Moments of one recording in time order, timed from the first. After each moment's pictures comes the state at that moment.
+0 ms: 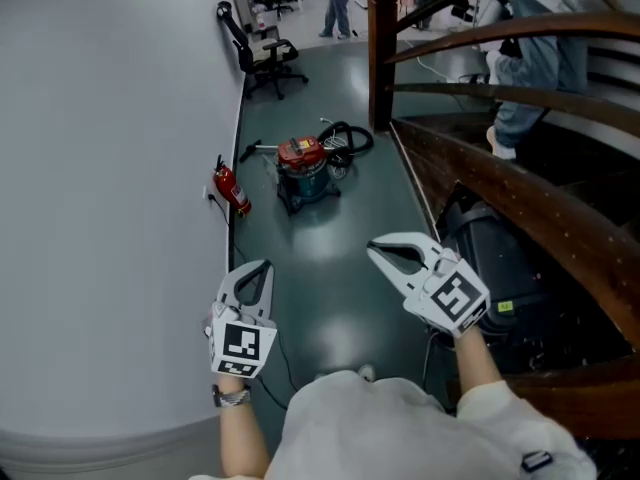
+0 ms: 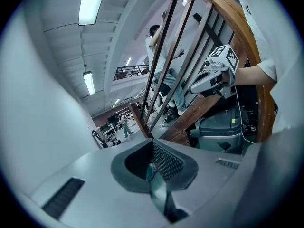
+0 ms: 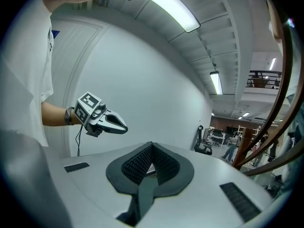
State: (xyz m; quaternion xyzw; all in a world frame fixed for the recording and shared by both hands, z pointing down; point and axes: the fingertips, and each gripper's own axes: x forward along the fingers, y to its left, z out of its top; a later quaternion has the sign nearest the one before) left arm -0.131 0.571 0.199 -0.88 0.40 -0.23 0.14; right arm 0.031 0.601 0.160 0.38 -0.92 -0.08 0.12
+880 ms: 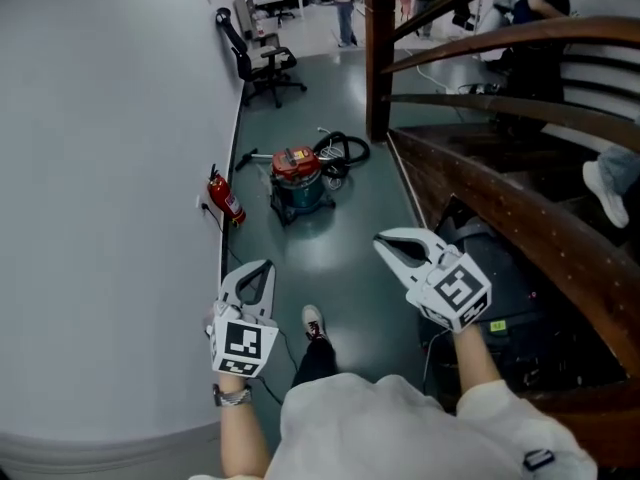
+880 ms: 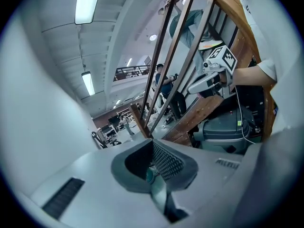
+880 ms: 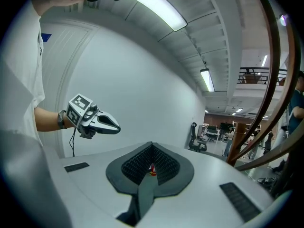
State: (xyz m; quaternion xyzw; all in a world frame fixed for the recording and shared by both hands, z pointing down) left arm -0.080 0.538 0.204 -0.87 0.40 -0.23 0.15; right arm 0.097 0.556 0.167 0.41 -0.91 -0.06 0.11
